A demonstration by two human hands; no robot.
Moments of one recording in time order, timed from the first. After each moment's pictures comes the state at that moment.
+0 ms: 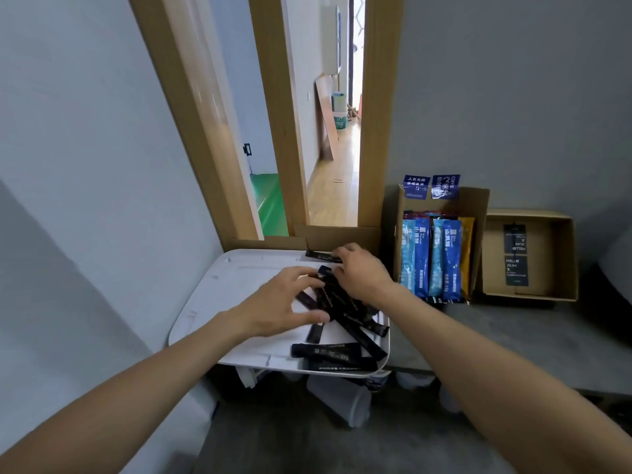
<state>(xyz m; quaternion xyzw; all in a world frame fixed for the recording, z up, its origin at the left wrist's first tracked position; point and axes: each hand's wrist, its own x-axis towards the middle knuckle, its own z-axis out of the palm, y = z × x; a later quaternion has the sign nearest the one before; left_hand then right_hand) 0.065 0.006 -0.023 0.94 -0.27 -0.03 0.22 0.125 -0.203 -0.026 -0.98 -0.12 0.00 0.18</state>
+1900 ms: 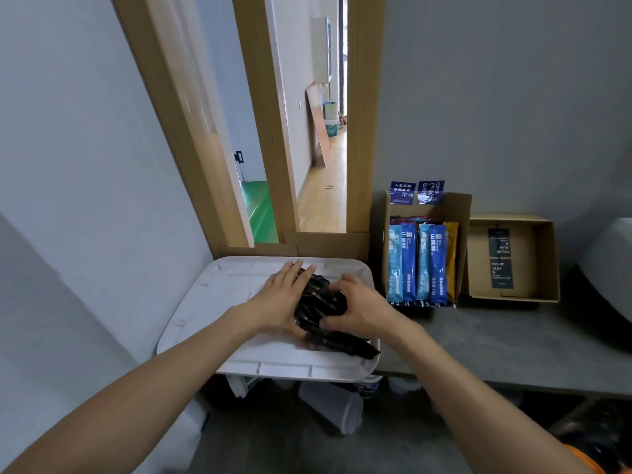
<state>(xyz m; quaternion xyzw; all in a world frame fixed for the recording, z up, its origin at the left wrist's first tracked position) 0.100 -0.011 -0.041 0.97 -0.24 -0.09 0.05 0.059 -0.226 -0.020 -0.94 -0.13 0.10 0.29</state>
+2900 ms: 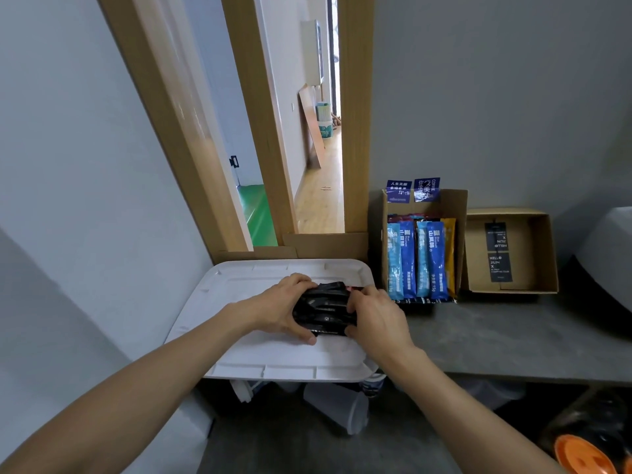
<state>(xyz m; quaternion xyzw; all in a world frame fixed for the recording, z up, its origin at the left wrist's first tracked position) 0.109 -0.004 -0.038 0.94 -0.28 -0.13 0.13 0.033 -0.227 -0.049 -0.98 -0.06 -0.08 0.15</state>
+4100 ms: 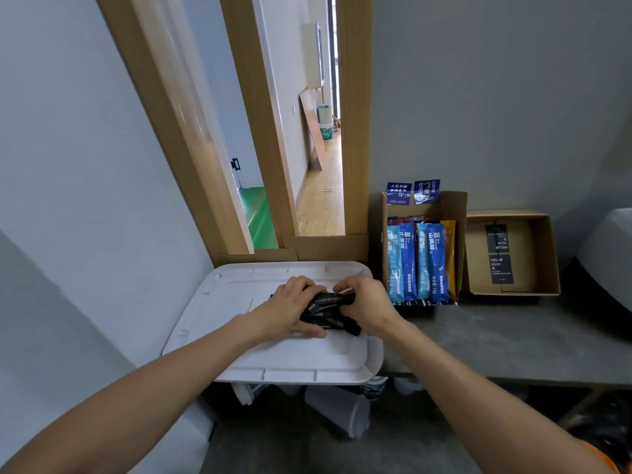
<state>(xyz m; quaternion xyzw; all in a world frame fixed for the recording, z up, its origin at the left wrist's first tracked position) 0.106 -0.011 -0.054 0.94 -0.31 -0.06 0.10 0.077 -0.230 -0.043 -0.93 -0.08 -0.01 0.35</state>
